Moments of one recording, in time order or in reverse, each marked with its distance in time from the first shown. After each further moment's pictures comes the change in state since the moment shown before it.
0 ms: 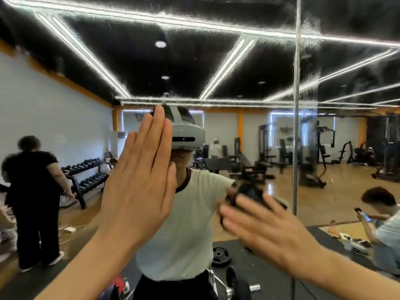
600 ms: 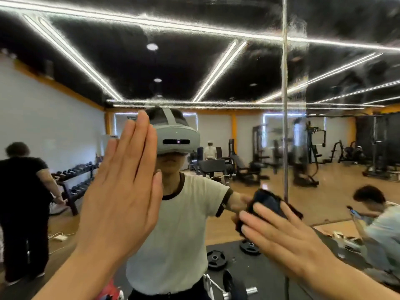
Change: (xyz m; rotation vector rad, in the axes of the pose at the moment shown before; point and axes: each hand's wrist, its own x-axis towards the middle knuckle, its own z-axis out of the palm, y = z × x) left_hand 0.001 -0.001 0.003 -0.002 0.022 0.026; right_hand -0.032 0.006 -0.007 0.059 -0.012 0.121
